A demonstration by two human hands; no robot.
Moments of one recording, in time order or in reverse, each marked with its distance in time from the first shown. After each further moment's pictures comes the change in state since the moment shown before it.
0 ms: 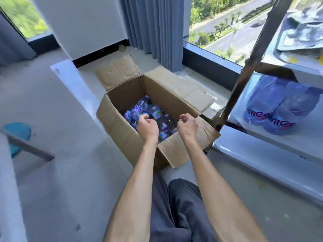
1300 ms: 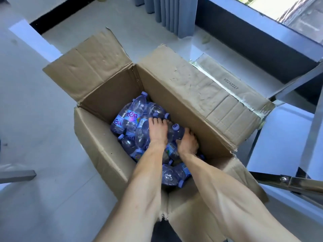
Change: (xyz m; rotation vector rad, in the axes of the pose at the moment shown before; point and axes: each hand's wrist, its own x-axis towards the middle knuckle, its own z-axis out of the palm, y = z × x) left_hand 0.191 -0.103 0.213 1.465 -0.757 0.649; right_hand 0.178 0.130 0.190 -0.670 -0.271 0.185
